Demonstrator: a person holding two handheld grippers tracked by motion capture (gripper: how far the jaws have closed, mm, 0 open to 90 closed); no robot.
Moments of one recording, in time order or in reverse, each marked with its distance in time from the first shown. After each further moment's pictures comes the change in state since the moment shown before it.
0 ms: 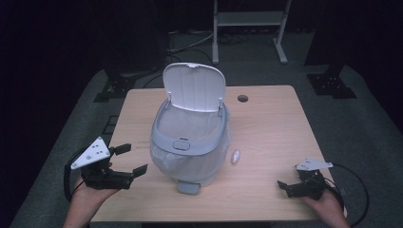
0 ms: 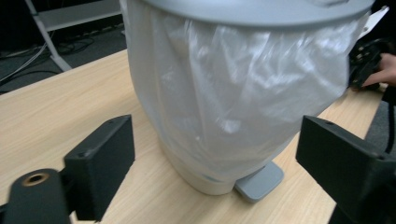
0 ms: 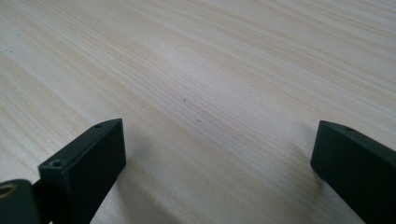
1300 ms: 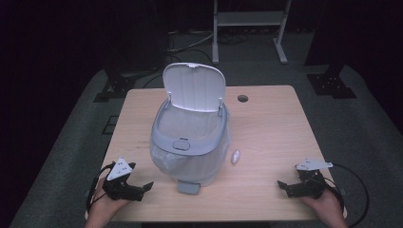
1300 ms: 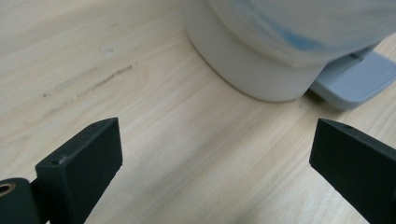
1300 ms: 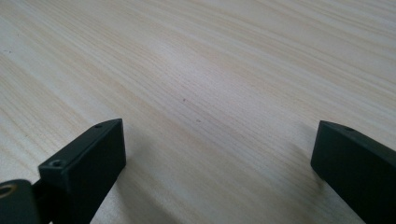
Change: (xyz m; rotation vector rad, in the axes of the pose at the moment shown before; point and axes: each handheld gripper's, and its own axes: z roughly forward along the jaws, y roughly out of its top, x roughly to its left) left arm 0.021 -0.103 0.061 0.226 0.089 0.001; right arm 0.000 0.000 0.000 -0.001 -0.001 -0.001
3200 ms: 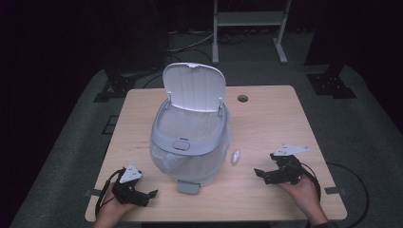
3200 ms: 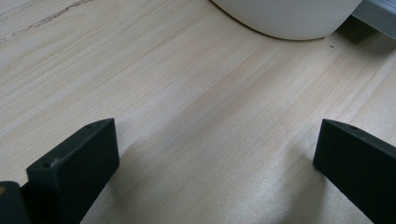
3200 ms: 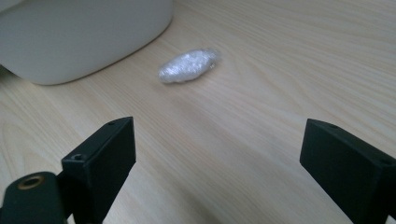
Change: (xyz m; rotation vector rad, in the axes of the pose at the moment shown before) left arm 0.001 -0.030 0.035 0.107 -0.040 -0.005; right arm 0.044 0.073 0.014 -0.053 0.119 -0.017
